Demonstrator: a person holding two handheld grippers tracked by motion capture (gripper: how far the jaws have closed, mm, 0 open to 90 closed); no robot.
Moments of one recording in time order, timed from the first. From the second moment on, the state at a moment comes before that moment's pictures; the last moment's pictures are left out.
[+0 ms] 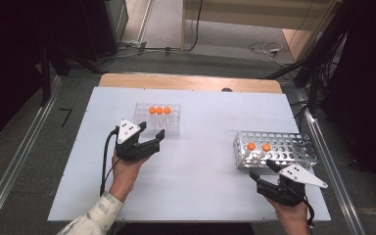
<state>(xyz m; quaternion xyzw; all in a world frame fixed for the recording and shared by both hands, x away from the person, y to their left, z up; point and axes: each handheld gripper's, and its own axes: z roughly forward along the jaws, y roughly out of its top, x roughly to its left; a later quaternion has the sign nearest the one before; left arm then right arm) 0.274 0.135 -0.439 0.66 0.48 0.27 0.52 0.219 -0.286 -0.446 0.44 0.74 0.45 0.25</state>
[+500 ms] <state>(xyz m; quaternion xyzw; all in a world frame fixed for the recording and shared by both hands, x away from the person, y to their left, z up) 0.253 0.134 -0.449 0.67 0.47 0.26 0.51 0.229 -0.292 -0.448 0.46 0.73 0.44 0.27</state>
